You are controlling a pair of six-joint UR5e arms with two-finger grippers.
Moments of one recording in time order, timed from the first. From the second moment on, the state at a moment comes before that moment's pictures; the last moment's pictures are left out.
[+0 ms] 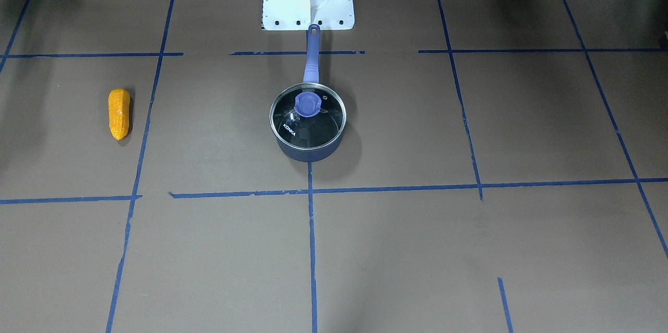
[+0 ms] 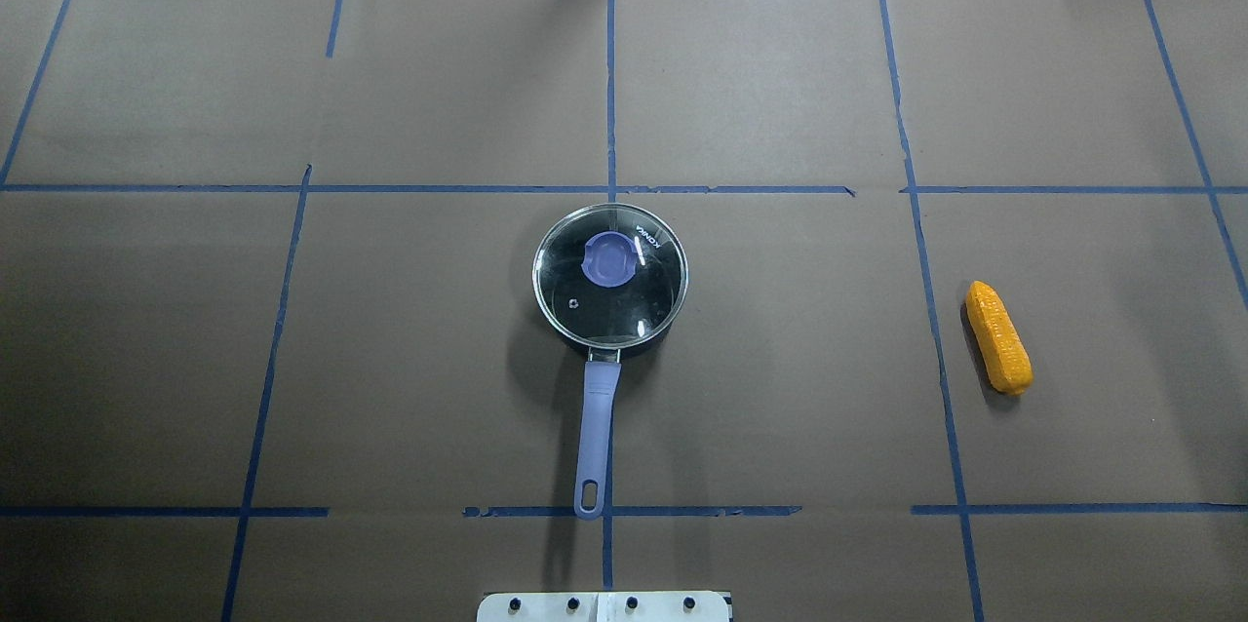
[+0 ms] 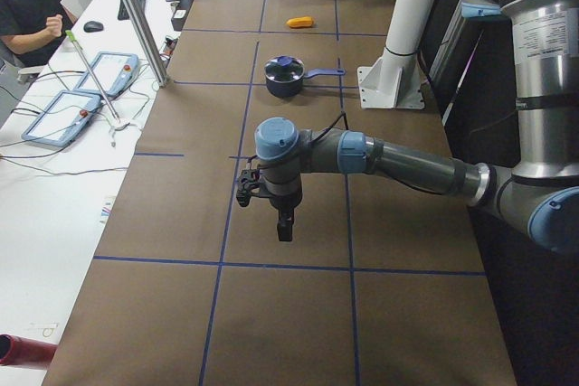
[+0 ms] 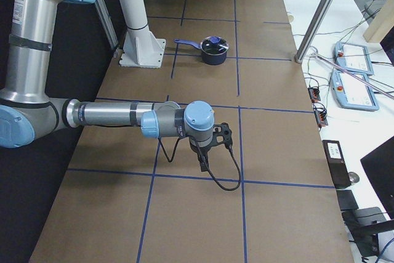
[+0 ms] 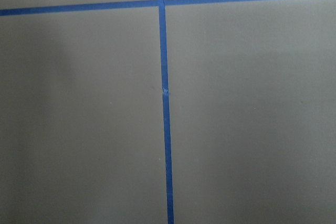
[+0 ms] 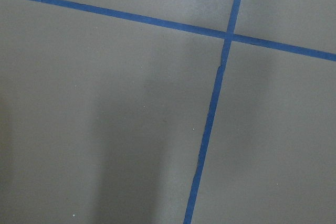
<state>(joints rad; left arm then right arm) -1.50 -1.43 -1.95 -1.32 -2.31 0.01 1.55 -1.80 1.84 -1.51 2.41 -0.13</state>
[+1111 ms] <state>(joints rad) -1.50 -1.44 -1.91 -1.34 -2.33 0.00 1.56 -1.82 1.84 -1.50 2.41 -0.13</state>
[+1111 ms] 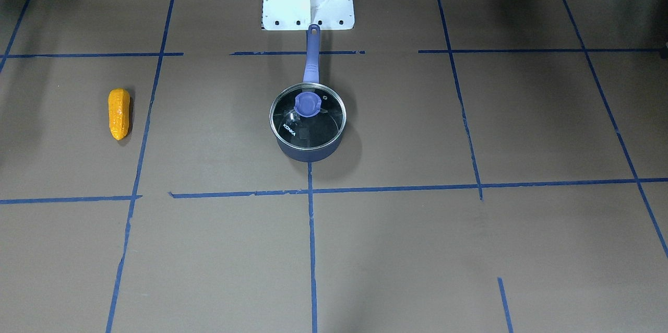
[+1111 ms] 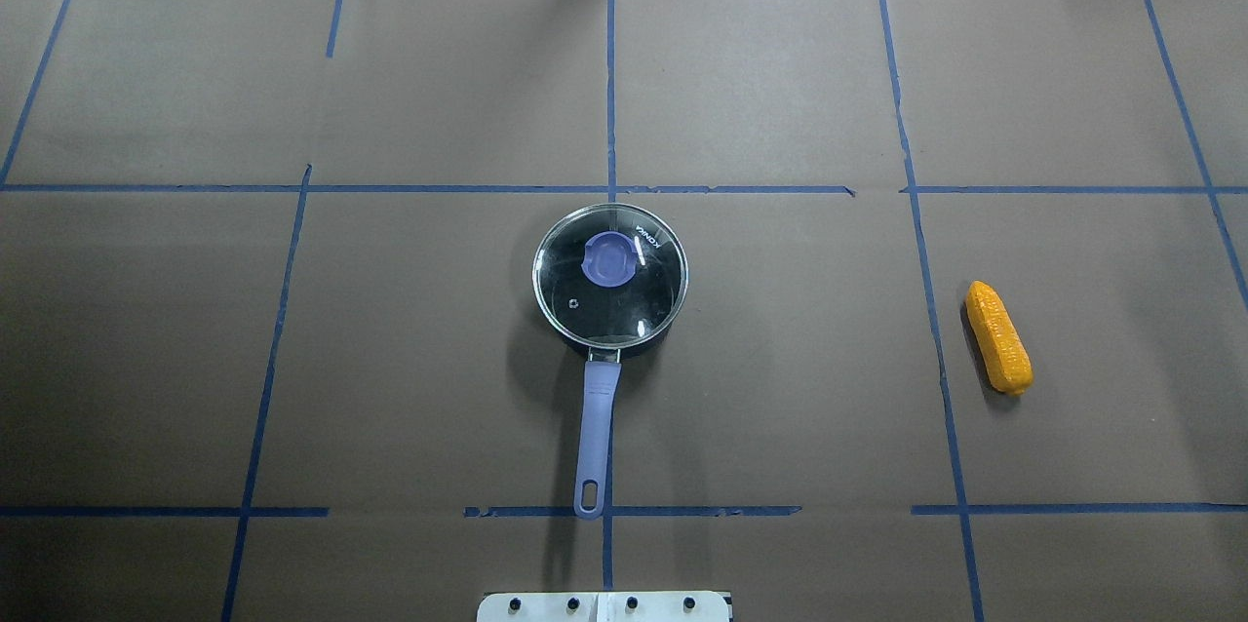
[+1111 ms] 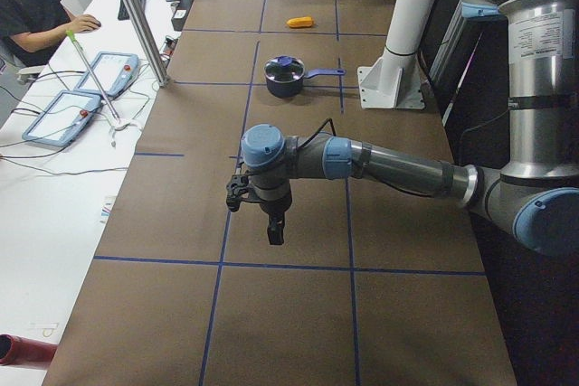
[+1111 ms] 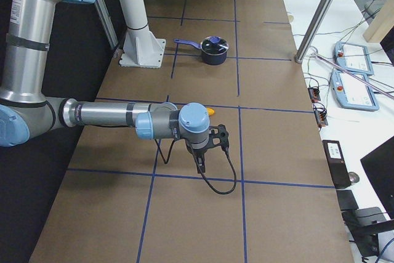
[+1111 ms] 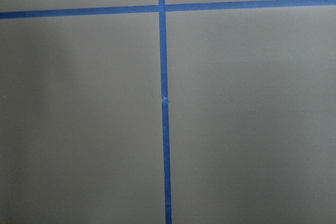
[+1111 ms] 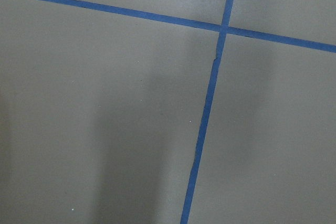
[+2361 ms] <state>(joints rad) -1.47 -1.44 -1.94 -1.36 -2.38 0.00 1.56 -1.83 1.84 -1.49 2.43 -0.14</state>
